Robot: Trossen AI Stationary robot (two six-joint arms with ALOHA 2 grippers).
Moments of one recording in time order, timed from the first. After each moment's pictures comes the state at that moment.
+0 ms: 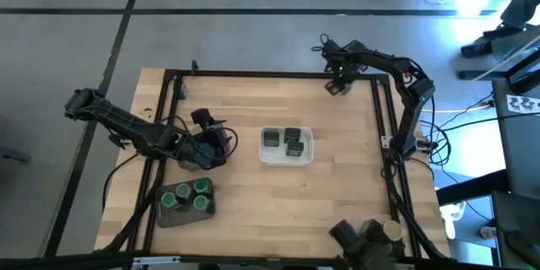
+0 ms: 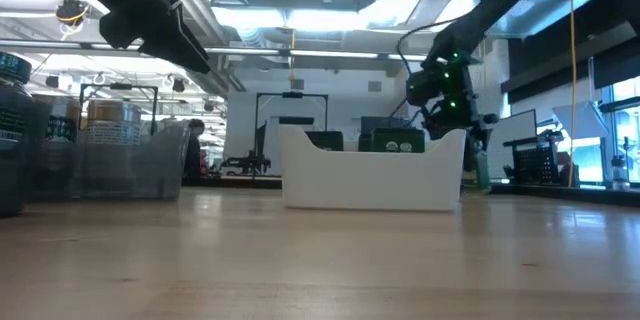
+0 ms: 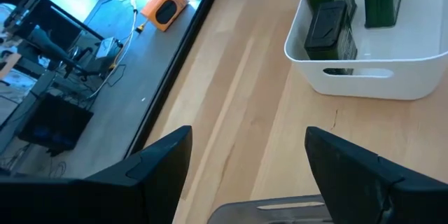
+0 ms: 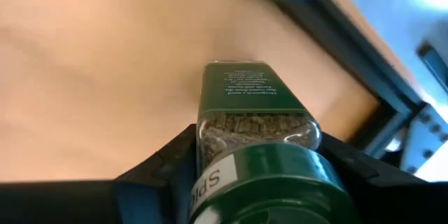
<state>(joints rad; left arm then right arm) -0.32 1.13 0.72 -0.51 -0.89 -0.16 -0.90 1.89 1.39 -1.07 0.23 0.02</state>
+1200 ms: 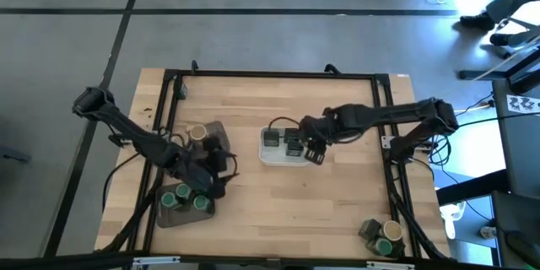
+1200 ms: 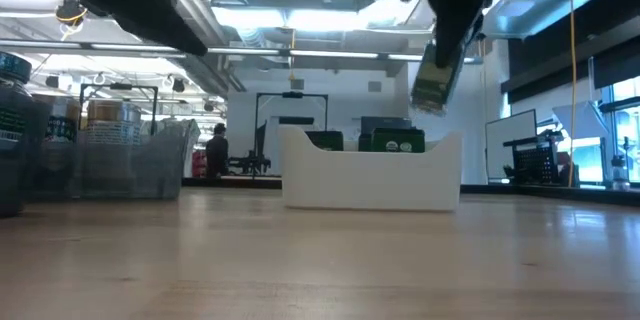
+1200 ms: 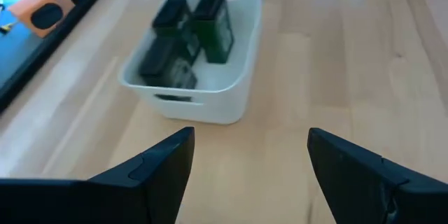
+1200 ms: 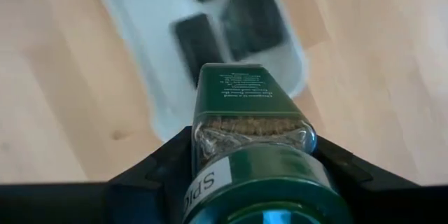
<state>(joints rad) -0.53 1.24 0.72 -0.28 -0.68 -0.39 0.08 1.59 1.44 -1.17 0.17 0.46</state>
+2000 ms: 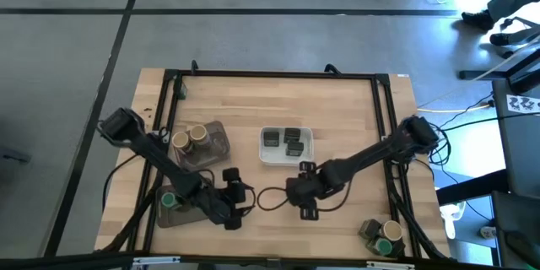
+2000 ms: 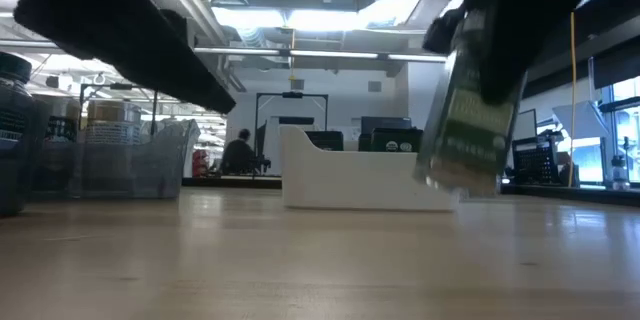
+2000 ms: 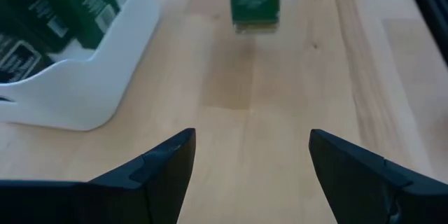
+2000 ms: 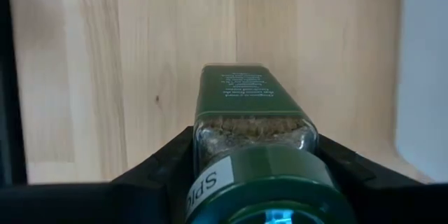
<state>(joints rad) -0.64 1.70 0.86 0.04 -0.63 -0.52 0.44 1.84 1.41 -0.82 0.03 0.45</state>
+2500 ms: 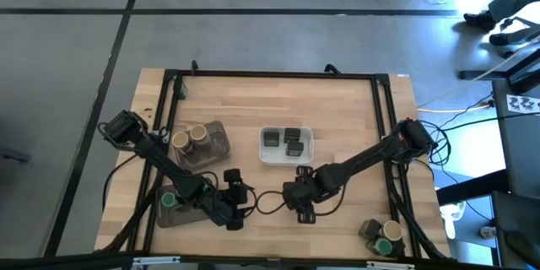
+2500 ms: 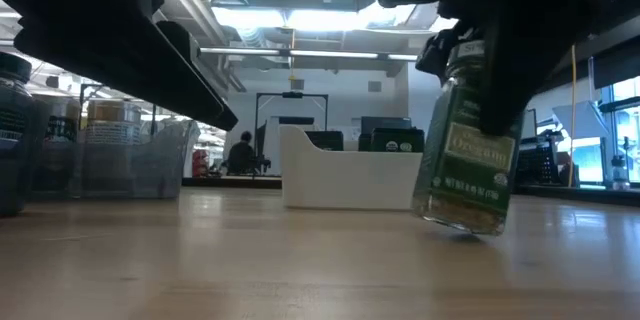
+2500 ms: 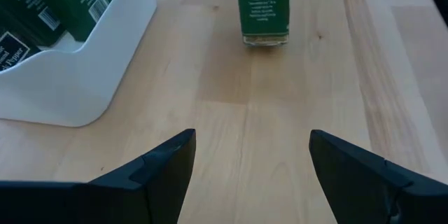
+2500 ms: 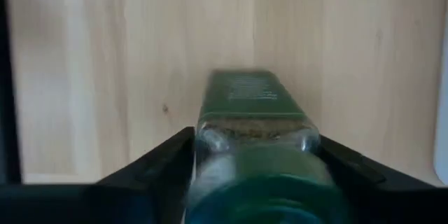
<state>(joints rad) -0.64 1.75 0.87 0.05 -0.63 -0.52 0.44 1.90 1.41 -0.76 0.01 0.45</state>
